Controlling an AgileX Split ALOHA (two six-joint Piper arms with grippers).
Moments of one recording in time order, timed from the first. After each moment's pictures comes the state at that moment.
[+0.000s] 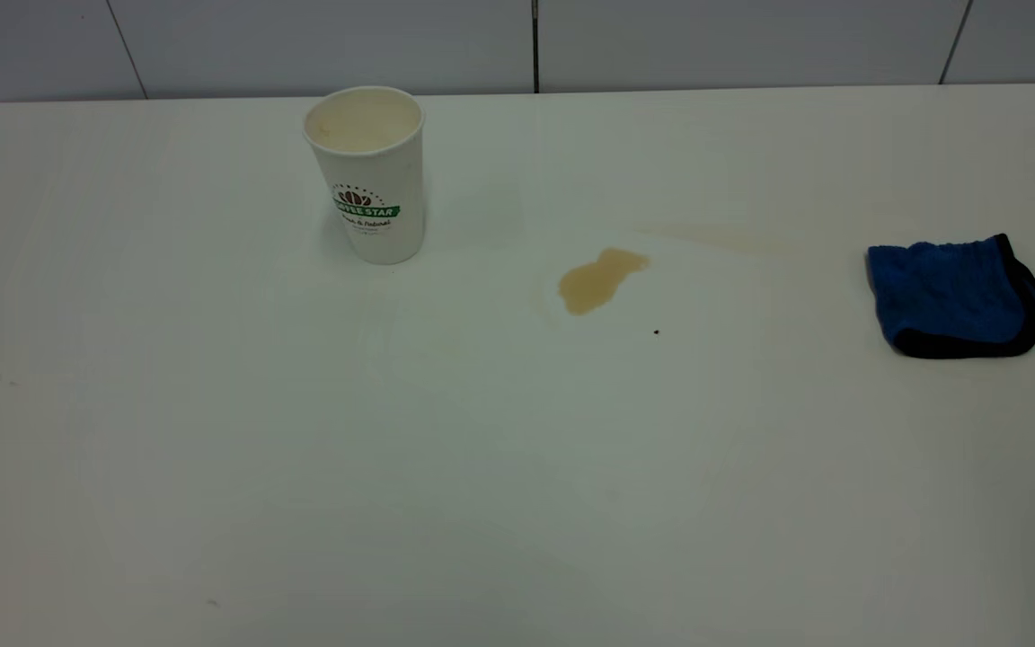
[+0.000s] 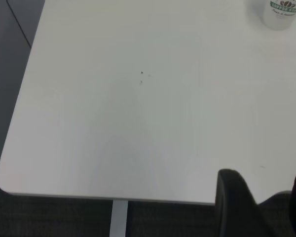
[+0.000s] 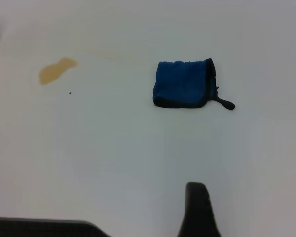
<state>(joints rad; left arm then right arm) 0.00 -0.02 -0.49 0.03 1.12 -0.04 -0.01 -0.02 -0.47 0.00 1.12 0.03</state>
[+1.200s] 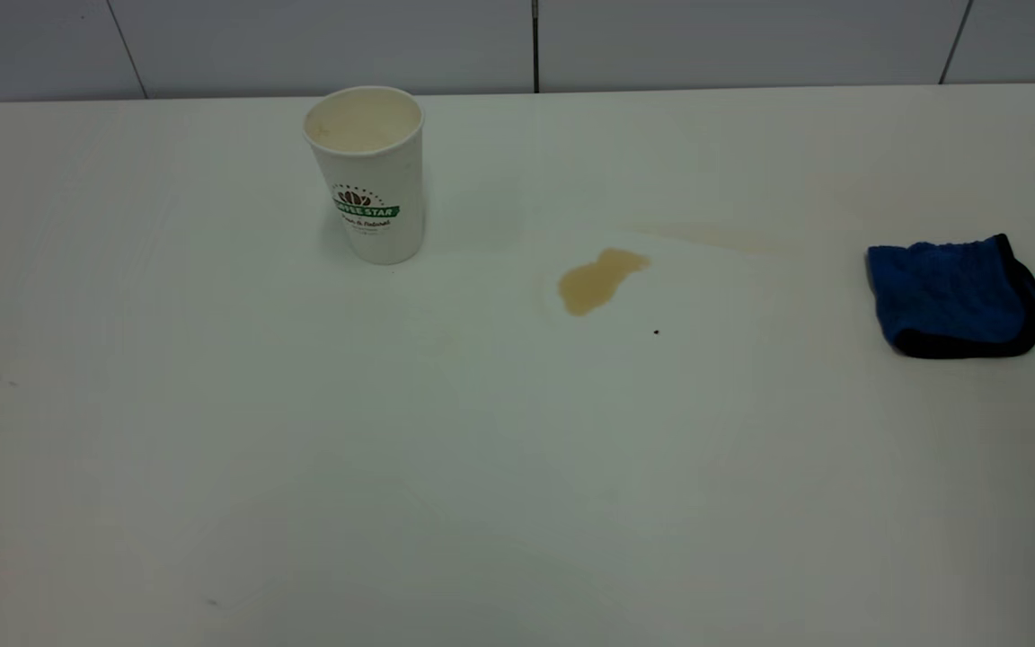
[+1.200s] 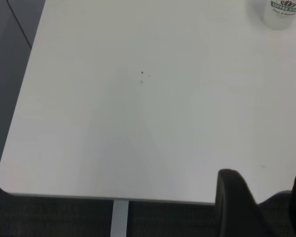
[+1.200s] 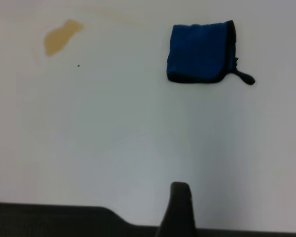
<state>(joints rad) 0.01 -0.02 -0.49 0.03 1.12 -0.04 -0.01 0.72 -0.77 0.04 0.97 0.03</state>
